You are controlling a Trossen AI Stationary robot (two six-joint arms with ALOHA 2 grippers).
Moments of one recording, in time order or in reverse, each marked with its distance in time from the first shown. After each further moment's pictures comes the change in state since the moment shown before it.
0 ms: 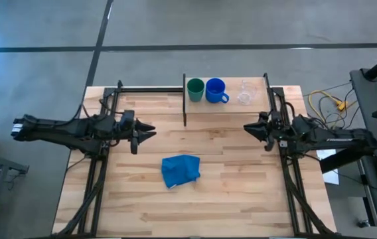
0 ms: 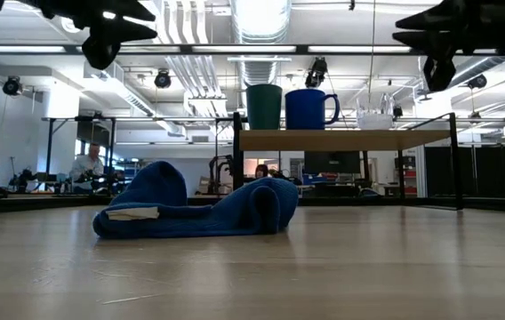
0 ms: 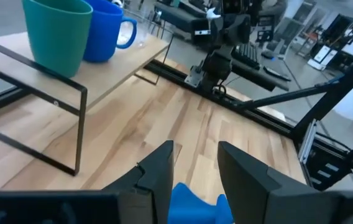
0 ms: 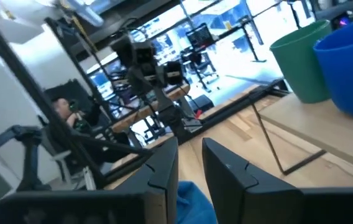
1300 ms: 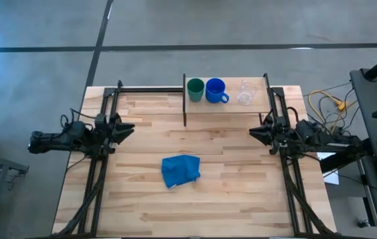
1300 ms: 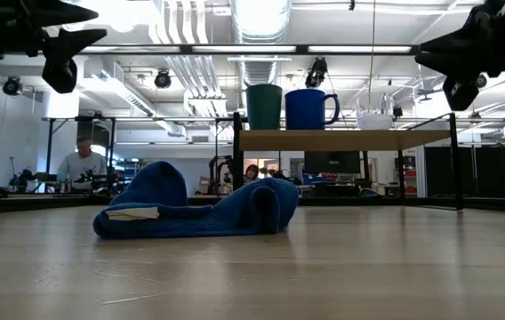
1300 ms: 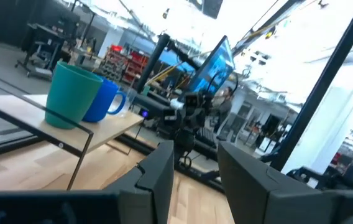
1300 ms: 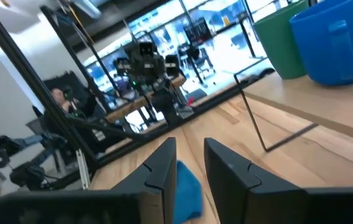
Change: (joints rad) left arm 0.000 -0.640 -0.440 0.187 -0.003 0.032; right arm 0.000 -0.322 -0.094 -0.264 -0.011 -0.029
